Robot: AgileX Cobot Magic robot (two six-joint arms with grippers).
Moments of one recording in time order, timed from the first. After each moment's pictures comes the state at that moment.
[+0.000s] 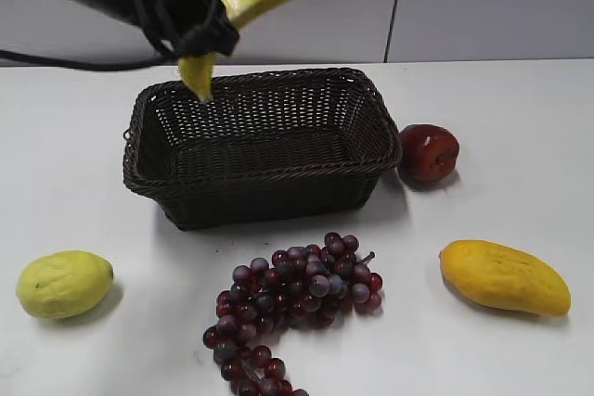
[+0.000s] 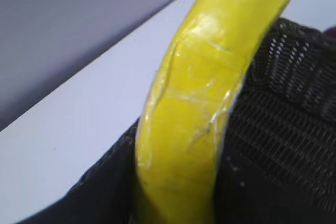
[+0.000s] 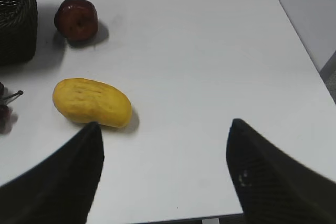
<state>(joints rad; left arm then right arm) -0.52 1.77 -1.31 -0.10 0.35 0.46 0.05 0.00 -0.49 -0.07 1.05 0.06</state>
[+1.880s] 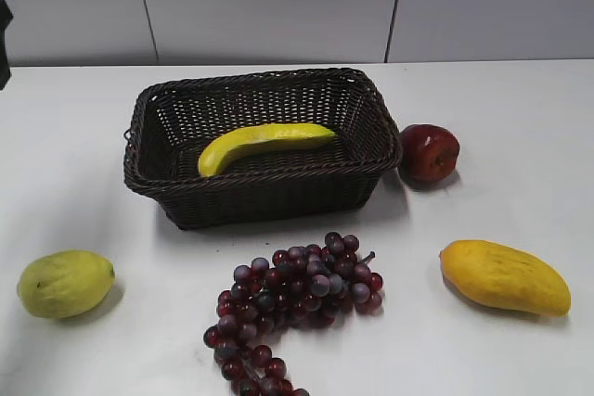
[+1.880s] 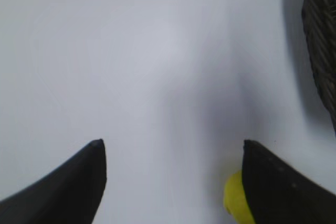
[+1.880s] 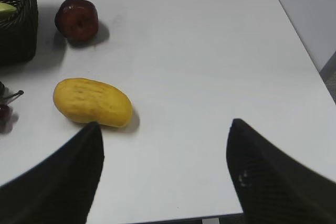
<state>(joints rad) -0.13 1.64 -1.45 0.05 1.21 0.10 0.05 0.00 -0.49 -0.07 1.05 0.06</state>
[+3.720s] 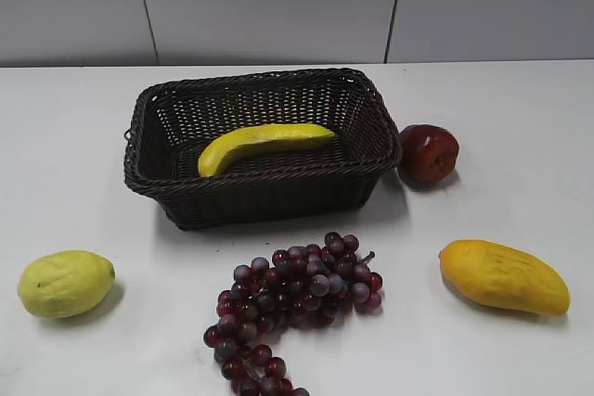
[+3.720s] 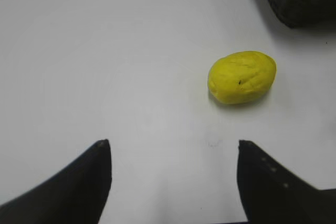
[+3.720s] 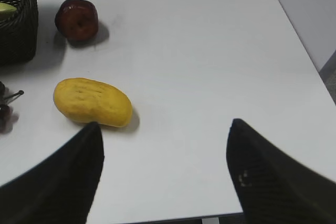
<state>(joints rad) -0.12 0.35 -0.51 0.00 1.05 0.09 0.05 0.00 -0.49 -0.07 1.05 0.06</state>
